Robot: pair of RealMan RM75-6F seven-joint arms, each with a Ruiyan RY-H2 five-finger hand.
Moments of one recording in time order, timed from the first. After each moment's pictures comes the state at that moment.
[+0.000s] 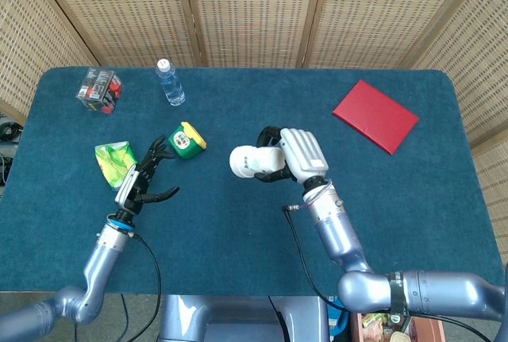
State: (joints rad) left arm -0.49 -1.62 -0.25 -1.39 1.43 1.13 -1.14; right arm 0.97 -1.39 0.48 -1.97 -0.54 1.21 -0.42
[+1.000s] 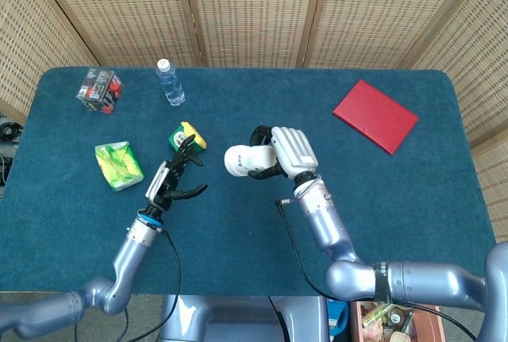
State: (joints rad) left arm -0.59 -1.76 -0.28 -1.33 1.38 1.09 -1.13; right arm 1.02 -1.44 0.46 -1.86 -0.52 1.16 -0.39
